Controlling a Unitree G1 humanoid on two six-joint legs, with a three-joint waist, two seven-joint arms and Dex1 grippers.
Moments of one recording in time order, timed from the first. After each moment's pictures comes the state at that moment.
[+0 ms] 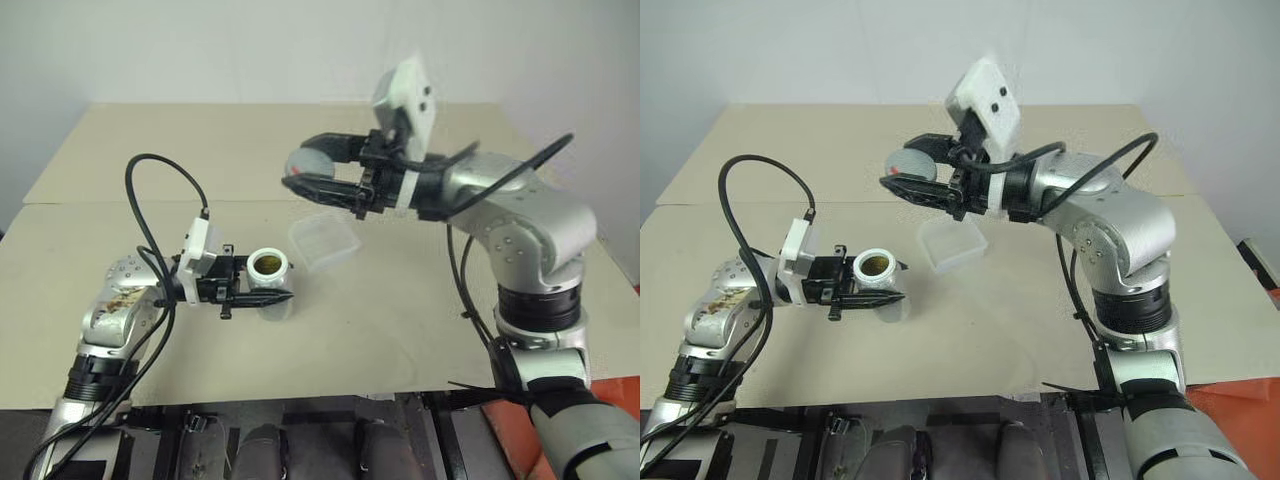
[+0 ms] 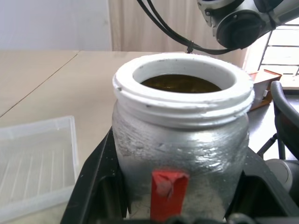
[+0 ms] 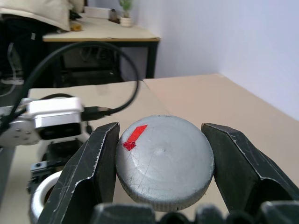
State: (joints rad) left arm -0.44 0.63 0.03 -0.03 -0.59 0.28 -1.41; right arm -0.96 -0.42 0.07 -0.30 0.60 0.88 0.74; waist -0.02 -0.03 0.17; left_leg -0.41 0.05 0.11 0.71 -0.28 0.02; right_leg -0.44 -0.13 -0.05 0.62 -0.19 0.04
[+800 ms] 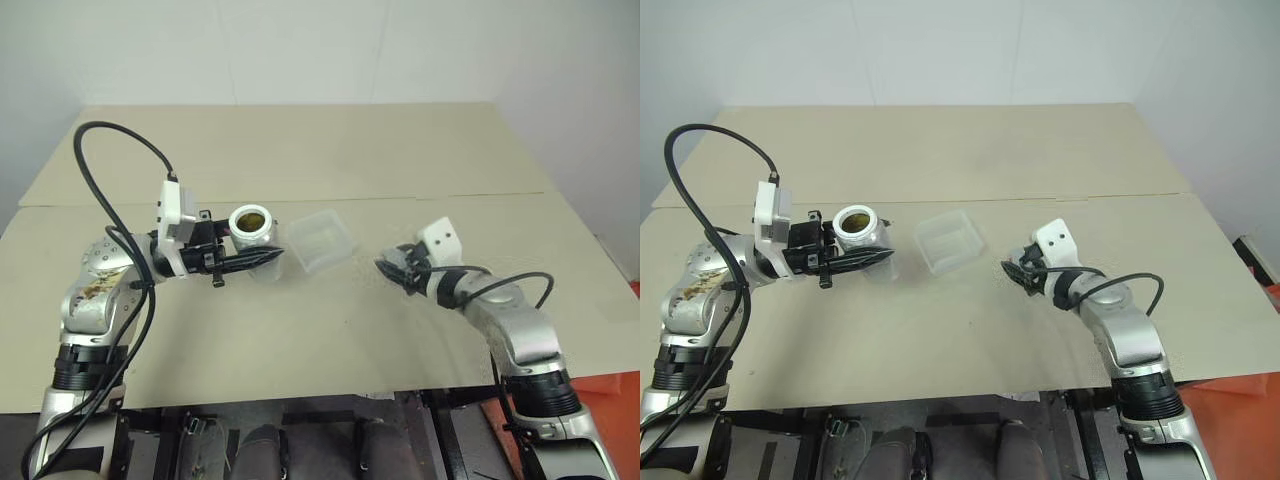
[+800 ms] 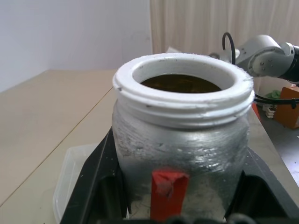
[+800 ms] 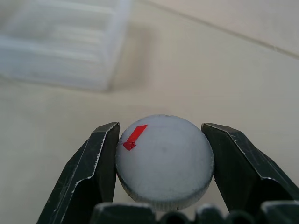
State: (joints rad) left arm -0.50 0.64 0.12 -0.03 -0.59 0.29 -1.24; right arm -0.41 -0.47 0.07 -0.10 0.21 0.64 0.45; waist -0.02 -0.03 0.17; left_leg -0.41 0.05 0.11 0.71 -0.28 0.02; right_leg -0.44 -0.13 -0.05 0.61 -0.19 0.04
